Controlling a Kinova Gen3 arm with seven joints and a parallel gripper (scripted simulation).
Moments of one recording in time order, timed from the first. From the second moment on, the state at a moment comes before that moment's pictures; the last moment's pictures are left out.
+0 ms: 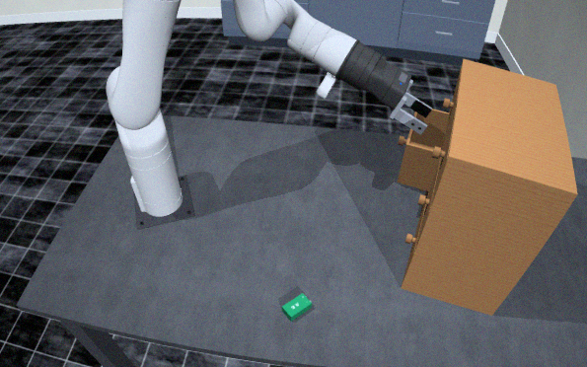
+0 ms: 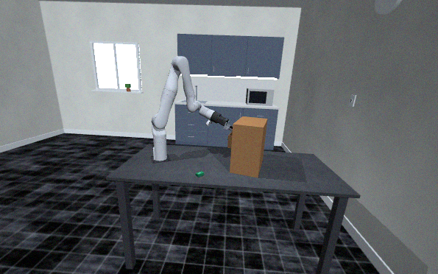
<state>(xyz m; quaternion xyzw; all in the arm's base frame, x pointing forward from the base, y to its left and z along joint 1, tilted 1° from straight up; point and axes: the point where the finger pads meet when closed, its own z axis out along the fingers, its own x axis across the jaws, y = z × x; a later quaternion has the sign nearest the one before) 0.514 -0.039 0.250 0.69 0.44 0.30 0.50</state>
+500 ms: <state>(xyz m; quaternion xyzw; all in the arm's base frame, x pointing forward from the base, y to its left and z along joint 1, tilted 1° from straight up) 0.461 -0.017 0.252 0.69 0.44 0.29 0.50</state>
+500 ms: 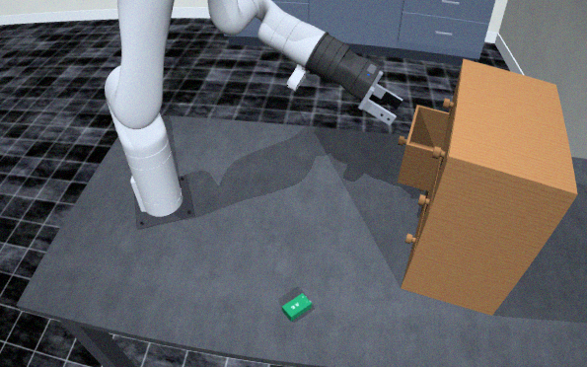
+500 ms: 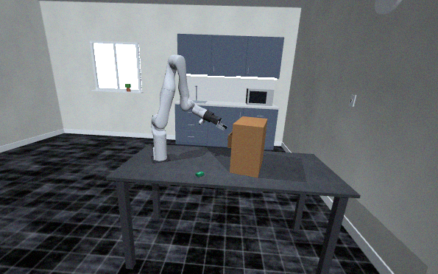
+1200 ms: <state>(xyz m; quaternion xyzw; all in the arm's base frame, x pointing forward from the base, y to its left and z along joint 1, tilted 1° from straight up) 0.406 0.015 0.256 0.70 0.44 0.29 0.49</state>
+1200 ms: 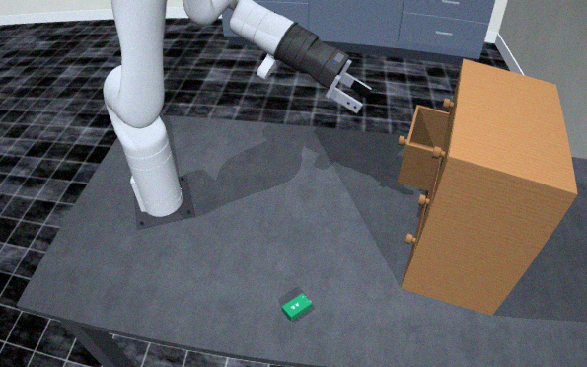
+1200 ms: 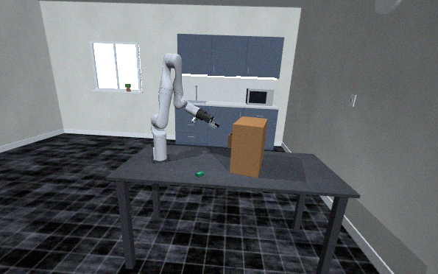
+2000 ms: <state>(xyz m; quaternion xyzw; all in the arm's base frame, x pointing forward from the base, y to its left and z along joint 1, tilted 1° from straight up) 0.401 0.020 0.258 0.70 0.44 0.29 0.48</state>
